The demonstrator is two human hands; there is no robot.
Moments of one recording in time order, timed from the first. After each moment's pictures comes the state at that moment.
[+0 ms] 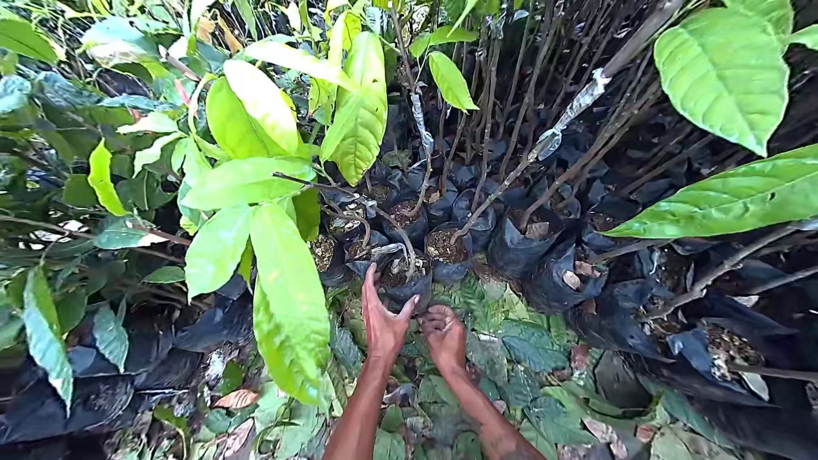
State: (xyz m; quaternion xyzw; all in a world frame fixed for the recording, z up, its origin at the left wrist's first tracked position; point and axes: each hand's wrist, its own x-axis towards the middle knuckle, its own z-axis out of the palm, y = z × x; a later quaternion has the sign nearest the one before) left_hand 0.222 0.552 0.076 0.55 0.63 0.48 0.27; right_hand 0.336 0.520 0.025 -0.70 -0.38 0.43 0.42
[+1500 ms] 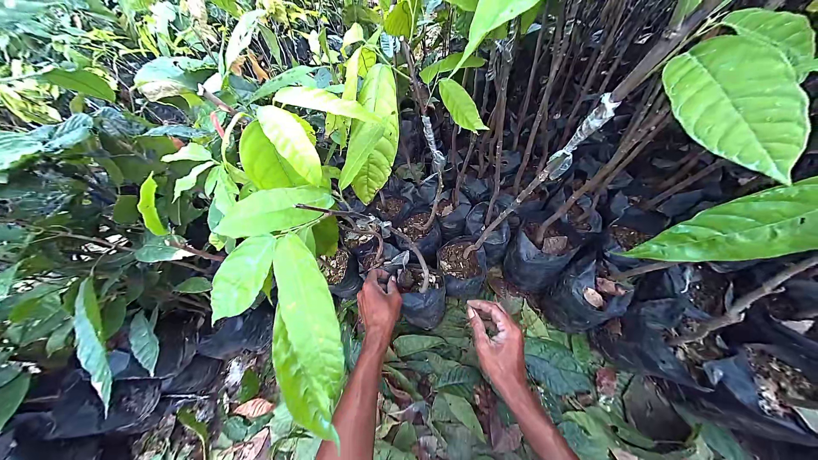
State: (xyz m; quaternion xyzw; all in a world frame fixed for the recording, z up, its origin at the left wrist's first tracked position) left_hand 0.204 0.604 0.127 0.50 0.78 0.24 0.30; right_hand 0.387 0.525 0.078 -0.61 -0.52 0.26 0.53
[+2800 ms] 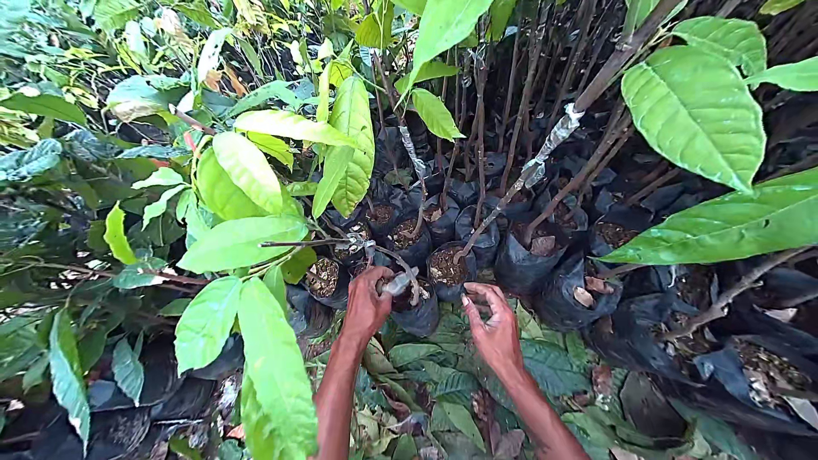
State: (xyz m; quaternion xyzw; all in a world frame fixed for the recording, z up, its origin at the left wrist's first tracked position) left_hand 0.182 0.613 0.156 0.72 0.59 0.28 0.25; right_hand 0.398 0.553 0.091 -0.62 -0.53 0.25 0.51
